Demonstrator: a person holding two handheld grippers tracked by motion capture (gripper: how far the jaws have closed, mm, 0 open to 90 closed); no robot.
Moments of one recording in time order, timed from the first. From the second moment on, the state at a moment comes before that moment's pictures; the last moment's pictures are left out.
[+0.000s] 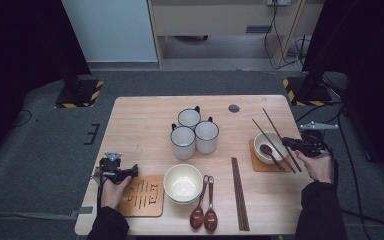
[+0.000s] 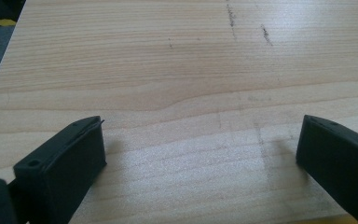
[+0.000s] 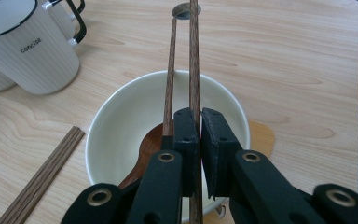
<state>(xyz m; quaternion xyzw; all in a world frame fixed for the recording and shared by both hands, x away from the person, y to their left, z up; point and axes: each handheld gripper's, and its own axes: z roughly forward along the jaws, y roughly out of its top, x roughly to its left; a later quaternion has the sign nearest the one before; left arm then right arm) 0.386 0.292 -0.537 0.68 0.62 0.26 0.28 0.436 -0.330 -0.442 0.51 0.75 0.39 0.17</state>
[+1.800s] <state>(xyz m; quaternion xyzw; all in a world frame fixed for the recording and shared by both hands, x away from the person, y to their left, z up) 0.386 0.292 -0.537 0.68 0.62 0.26 0.28 0.436 -0.323 -0.458 0.51 0.77 0.36 0.17</state>
